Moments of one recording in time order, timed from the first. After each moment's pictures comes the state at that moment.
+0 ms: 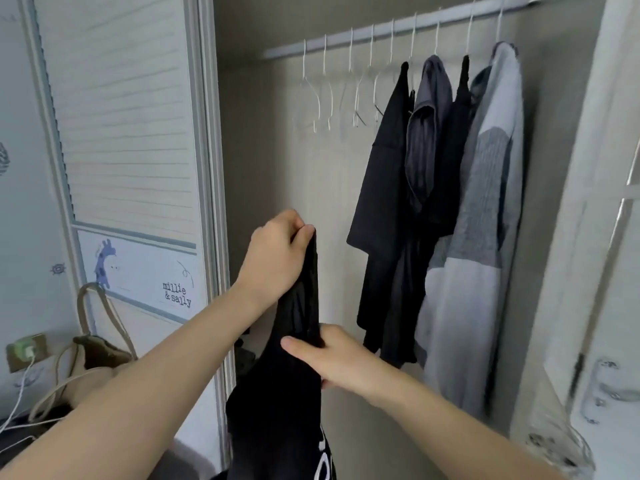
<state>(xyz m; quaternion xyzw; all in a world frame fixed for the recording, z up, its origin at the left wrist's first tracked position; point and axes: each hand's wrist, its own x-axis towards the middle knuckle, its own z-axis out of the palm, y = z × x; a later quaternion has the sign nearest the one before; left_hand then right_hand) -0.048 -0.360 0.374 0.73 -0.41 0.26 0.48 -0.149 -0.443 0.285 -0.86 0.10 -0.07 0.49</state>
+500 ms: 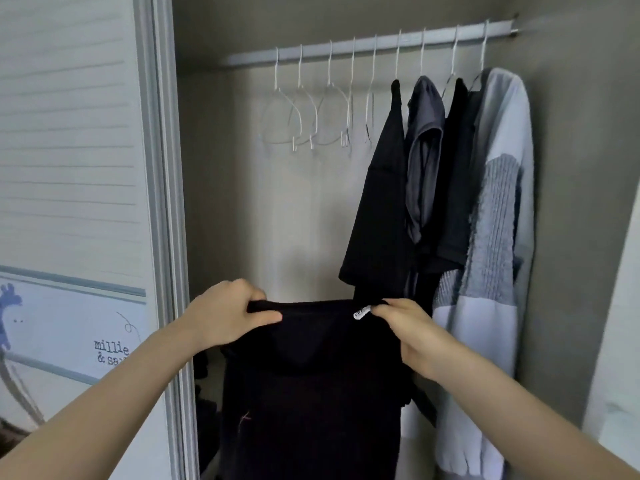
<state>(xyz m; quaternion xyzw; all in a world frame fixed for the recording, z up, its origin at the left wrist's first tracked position) 0.106 -0.365 0.355 0.82 -0.52 0.08 0.23 -0.091 -0.555 0.337 -0.70 0.28 -0.26 0.61</state>
